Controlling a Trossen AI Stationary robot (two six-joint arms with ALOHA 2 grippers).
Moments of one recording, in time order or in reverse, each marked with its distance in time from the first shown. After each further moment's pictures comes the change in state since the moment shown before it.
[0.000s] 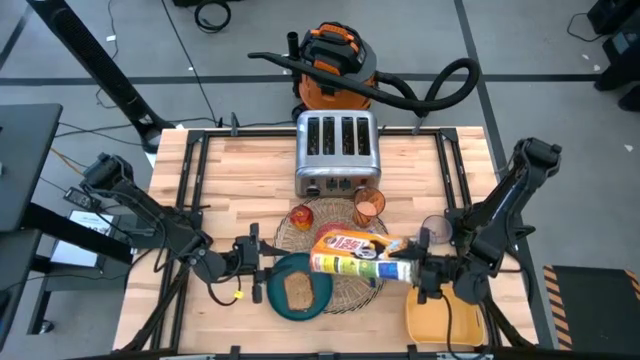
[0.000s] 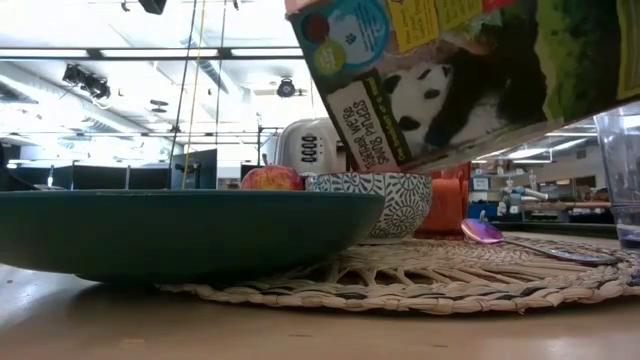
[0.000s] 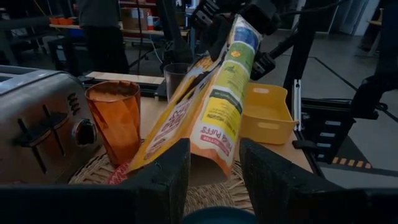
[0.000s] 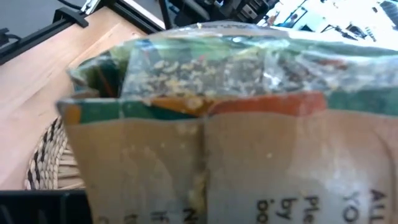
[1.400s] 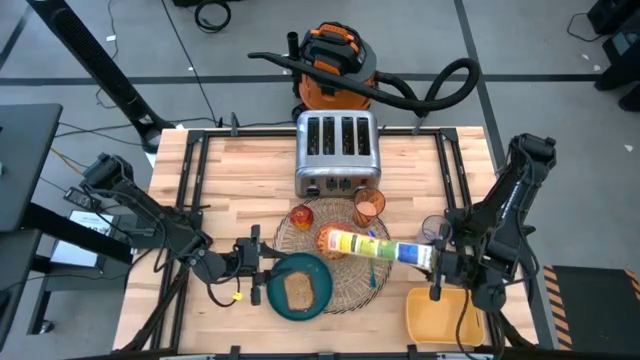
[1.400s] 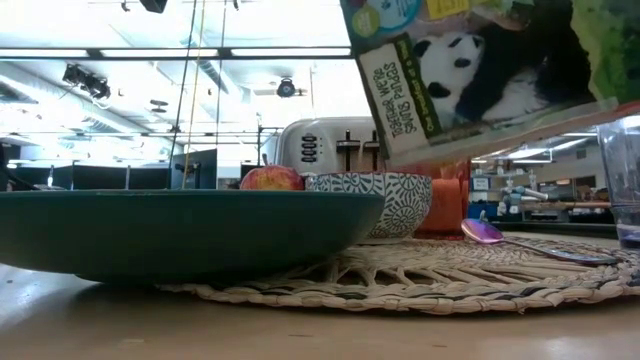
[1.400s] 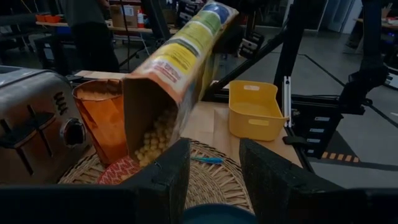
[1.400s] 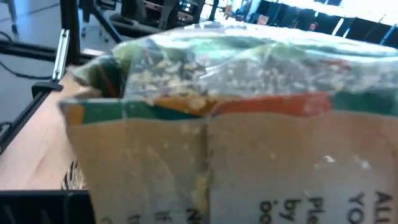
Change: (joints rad) left arm -0.002 0.000 0.000 0.000 0.037 0.001; right arm 0.149 -0.058 0.018 -0.289 0.241 0.634
